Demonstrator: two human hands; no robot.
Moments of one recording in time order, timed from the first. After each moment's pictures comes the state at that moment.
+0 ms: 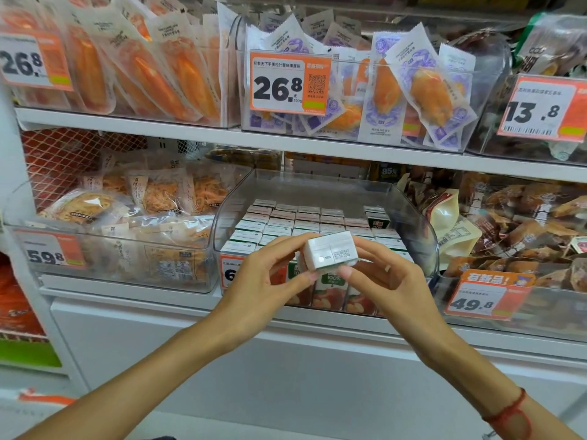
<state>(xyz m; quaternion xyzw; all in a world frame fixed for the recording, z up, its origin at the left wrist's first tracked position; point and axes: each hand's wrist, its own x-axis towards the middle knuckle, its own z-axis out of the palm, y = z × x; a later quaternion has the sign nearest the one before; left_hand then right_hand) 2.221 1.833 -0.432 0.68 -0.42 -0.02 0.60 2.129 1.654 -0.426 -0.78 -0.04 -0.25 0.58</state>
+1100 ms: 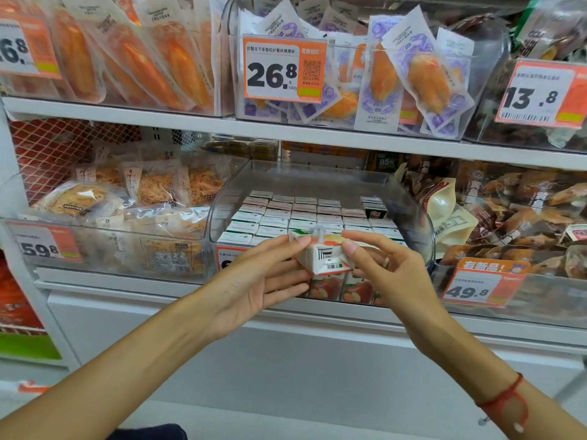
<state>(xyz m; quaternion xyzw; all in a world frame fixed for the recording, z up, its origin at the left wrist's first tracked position) 2.220 1.839 -0.418 0.52 -0.18 -0.37 0.75 2.125 1.663 -0.416 -0.74 0.03 -0.24 0.63</state>
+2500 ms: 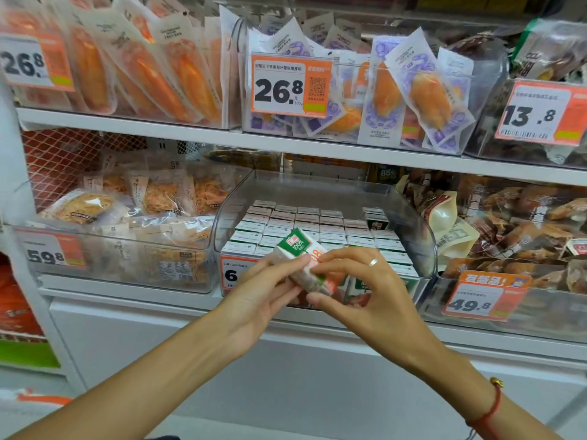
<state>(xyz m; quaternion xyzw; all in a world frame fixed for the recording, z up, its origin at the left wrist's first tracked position) 2.213 1.826 -0.427 0.50 -0.13 -0.29 0.80 2.131 1.670 -0.426 -0.90 -0.10 -0.32 0.29</state>
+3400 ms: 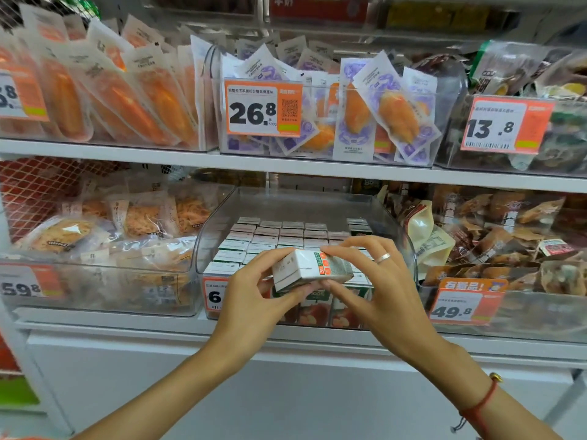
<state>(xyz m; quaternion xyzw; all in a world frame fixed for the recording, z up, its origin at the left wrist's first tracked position) 2.211 1.812 -0.427 0.66 -0.34 0.04 0.67 2.136 1.635 -0.420 -0.90 -0.06 -0.42 0.13</state>
